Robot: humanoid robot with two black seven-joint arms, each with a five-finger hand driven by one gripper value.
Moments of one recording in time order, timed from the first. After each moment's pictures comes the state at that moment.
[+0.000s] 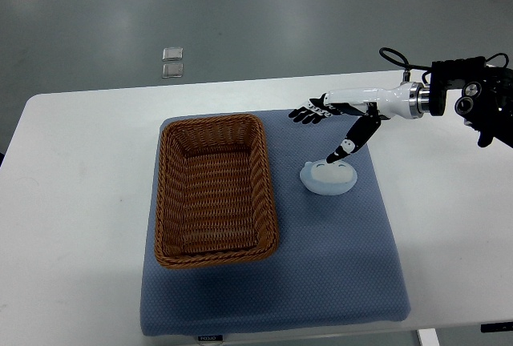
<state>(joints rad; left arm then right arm) 0.04 0.00 -0.12 -0.12 0.06 -0.05 0.04 0.98 -0.47 0.42 0.89 -1.23 0.61 0.40</state>
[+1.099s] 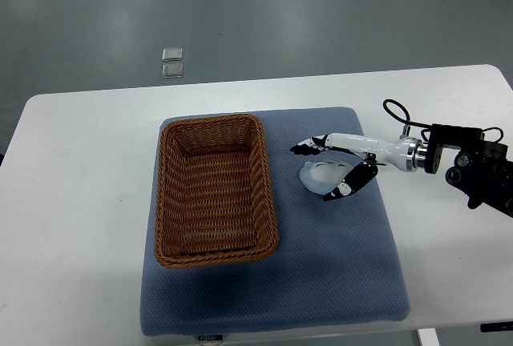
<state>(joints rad) 0.04 0.00 -0.12 -0.12 0.06 -0.05 0.04 0.76 -0.46 0.39 0.96 -1.29 0.28 0.49</state>
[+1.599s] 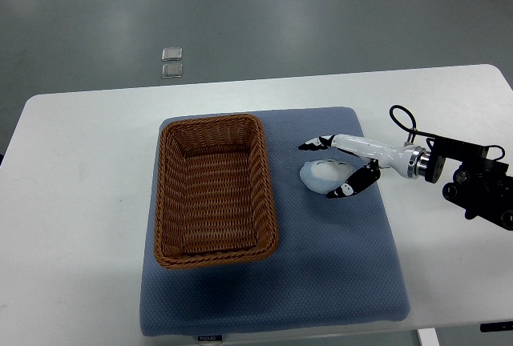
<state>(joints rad) 0.04 0.00 -0.12 -0.12 0.06 -0.05 0.04 0.74 -0.46 0.33 0.95 -1.31 0.09 0.49</state>
